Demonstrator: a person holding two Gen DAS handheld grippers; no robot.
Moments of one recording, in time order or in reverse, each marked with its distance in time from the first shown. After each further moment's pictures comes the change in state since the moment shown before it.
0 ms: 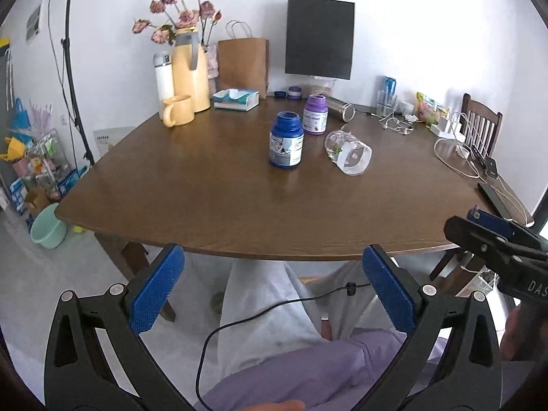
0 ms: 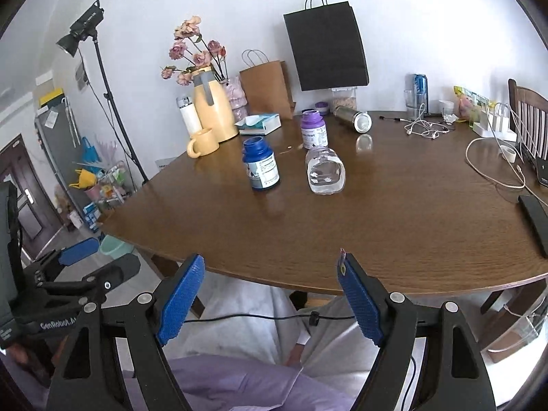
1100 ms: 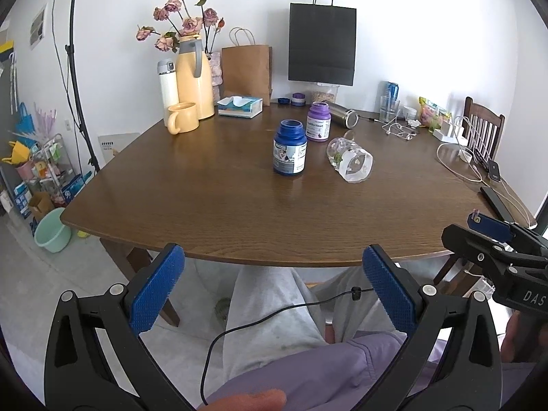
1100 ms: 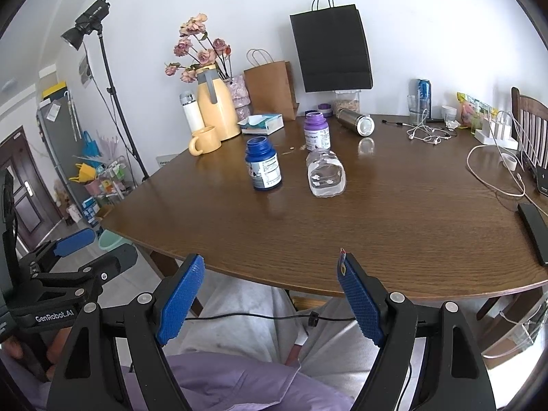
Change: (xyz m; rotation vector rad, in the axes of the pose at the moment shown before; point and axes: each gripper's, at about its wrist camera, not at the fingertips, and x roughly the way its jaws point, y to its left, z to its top) left arm -0.007 0.004 0.006 -0.005 -0.022 0.017; right arm -0.001 0.002 0.000 -0.019 0.000 -0.003
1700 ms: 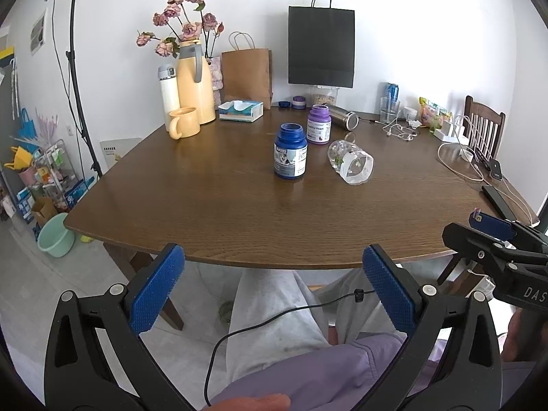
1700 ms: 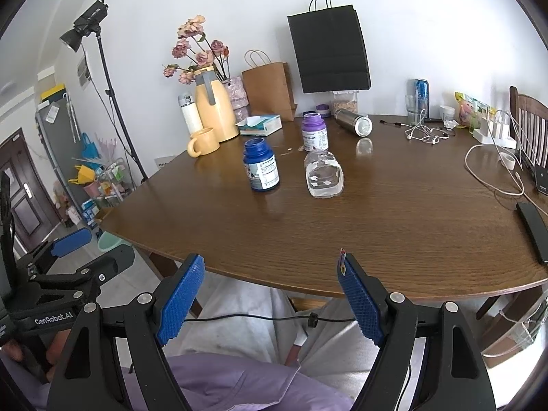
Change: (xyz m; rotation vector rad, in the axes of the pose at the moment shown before) left arm 0.000 -0.001 0.001 0.013 -0.009 0.010; right arm -0.001 -0.002 0.000 0.002 -0.003 -0.003
